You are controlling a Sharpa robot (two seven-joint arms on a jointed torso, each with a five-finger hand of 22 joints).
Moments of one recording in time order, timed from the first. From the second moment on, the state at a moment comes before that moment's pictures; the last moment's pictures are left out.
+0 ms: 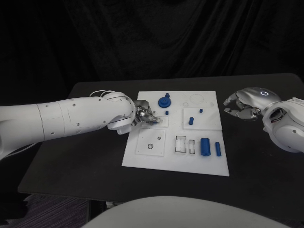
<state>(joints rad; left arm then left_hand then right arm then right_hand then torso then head) 1.25 -0.70 -0.21 1.39 -0.95 -0.05 -0.42 1.05 0.08 0.20 0.16 0.20 0.85 0.07 0.39 1.13 1.44 0.00 1.46 1.31 1.45 -0.05 1.48 1.31 0.09 1.33 0.06 1.29 1.31 1.33 -0.95 -0.25 1.58 -1.69 -0.32 -0.27 1.40 -0.03 0.27 0.27 0.31 0.88 0.10 0.09 0.17 1.44 0.00 1.42 1.31 1.47 -0.07 1.17 1.30 0.09 1.44 0.04 0.98 1.31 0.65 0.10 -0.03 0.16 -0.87</state>
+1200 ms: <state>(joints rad) 1.24 -0.71 -0.21 1.38 -0.95 -0.08 -0.38 1.07 0.06 0.36 0.10 0.41 0.85 0.06 0.36 1.12 1.43 0.00 1.46 1.31 1.45 -0.05 1.48 1.31 0.09 1.34 0.06 1.27 1.31 1.33 -0.95 -0.25 1.58 -1.67 -0.30 -0.28 1.40 -0.03 0.27 0.27 0.31 0.88 0.10 0.09 0.17 1.43 0.00 1.42 1.31 1.47 -0.07 1.16 1.30 0.09 1.43 0.04 0.97 1.31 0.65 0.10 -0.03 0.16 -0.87</state>
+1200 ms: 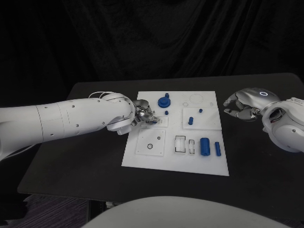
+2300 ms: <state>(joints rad) 1.24 -0.73 -0.21 1.39 -0.92 -0.04 -0.34 1.07 0.01 0.46 0.06 0.36 0.86 0.06 0.35 1.12 1.43 0.00 1.46 1.31 1.45 -0.05 1.48 1.31 0.09 1.34 0.06 1.27 1.31 1.33 -0.95 -0.25 1.58 -1.67 -0.28 -0.29 1.40 -0.03 0.27 0.27 0.31 0.88 0.10 0.09 0.17 1.42 0.00 1.41 1.31 1.47 -0.07 1.13 1.28 0.09 1.43 0.04 0.94 1.31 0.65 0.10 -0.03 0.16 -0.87</state>
